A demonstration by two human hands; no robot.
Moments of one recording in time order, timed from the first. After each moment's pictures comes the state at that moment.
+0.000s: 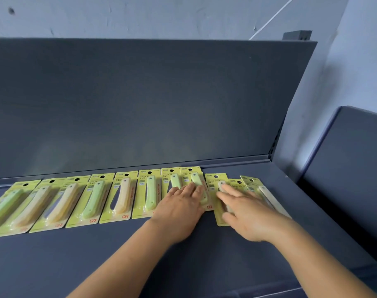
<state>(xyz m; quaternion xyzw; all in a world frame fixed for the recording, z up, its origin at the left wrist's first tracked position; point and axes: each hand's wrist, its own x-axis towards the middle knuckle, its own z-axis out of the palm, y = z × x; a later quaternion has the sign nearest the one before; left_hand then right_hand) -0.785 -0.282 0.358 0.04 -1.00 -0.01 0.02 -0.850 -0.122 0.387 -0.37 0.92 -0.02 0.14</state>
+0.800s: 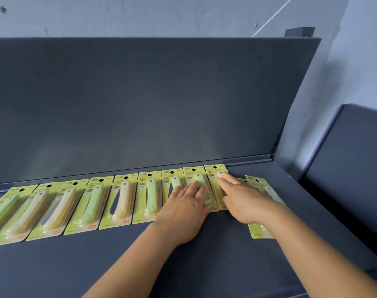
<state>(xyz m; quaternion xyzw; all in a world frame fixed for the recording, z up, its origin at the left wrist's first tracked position) -0.791 -0.284 0.358 0.03 -1.00 -0.01 0.02 -0.880 -0.146 0.381 -0.34 0.93 -0.07 0.13</state>
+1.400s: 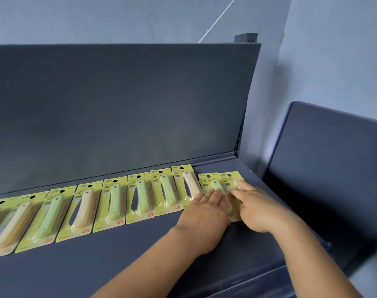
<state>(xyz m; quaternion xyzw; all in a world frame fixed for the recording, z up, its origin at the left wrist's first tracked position) -0.824 -0.183 0.355 -0.11 -0.99 0.05 0.03 -0.889 -0.049 0.374 -0.23 0.96 -0.12 0.13</state>
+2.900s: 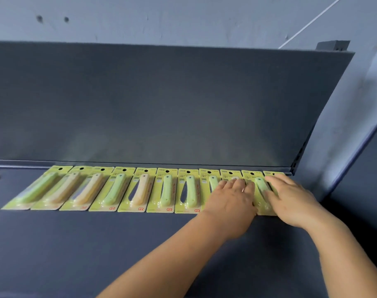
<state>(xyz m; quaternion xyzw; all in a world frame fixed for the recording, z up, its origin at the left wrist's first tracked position) -0.823 -0.219 0.378 0.02 -1.00 -0.01 0.10 -0.914 -0.095 0.392 -0.27 0.96 -0.08 0.02</state>
